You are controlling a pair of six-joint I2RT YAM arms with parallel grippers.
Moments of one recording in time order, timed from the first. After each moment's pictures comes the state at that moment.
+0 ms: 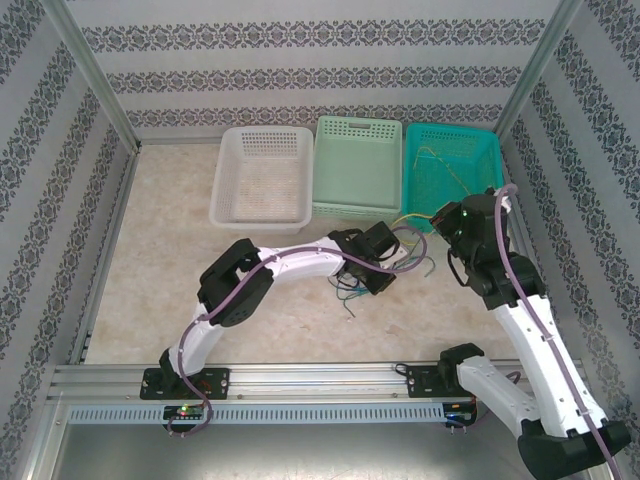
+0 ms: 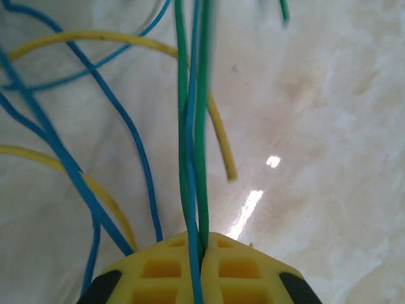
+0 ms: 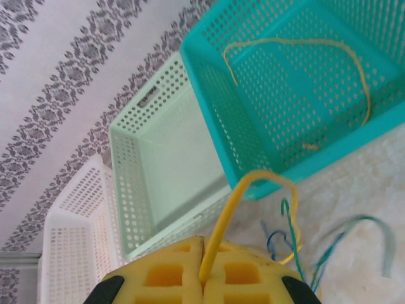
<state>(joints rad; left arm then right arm) -0.96 2.17 1.63 -0.52 0.21 -0.13 0.24 0.84 1.03 -0.71 0.22 0.95</state>
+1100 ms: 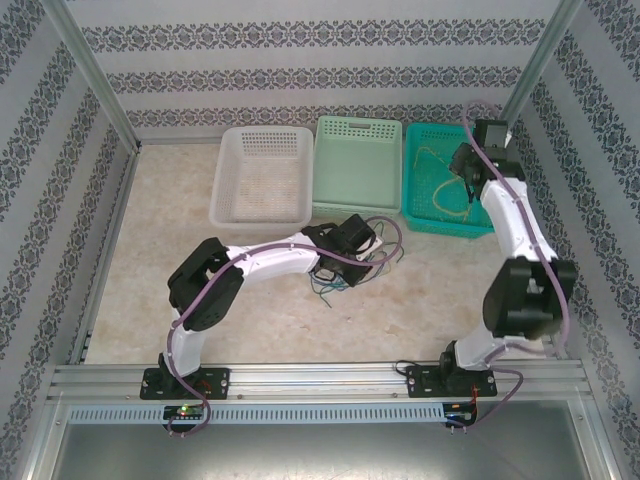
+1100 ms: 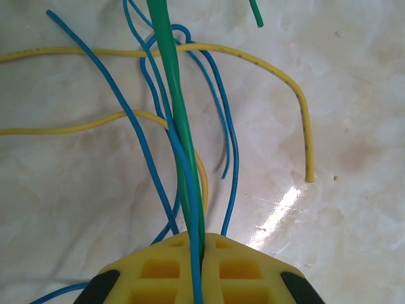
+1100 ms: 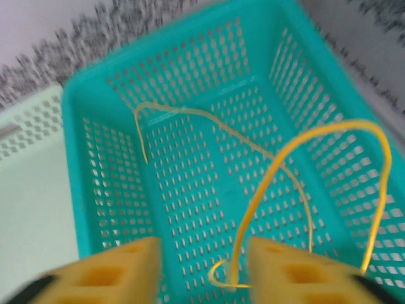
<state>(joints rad) -0.90 1.99 1.46 -0.51 0.09 -0.14 -0.10 1.73 1.54 -0.60 0.07 0.45</state>
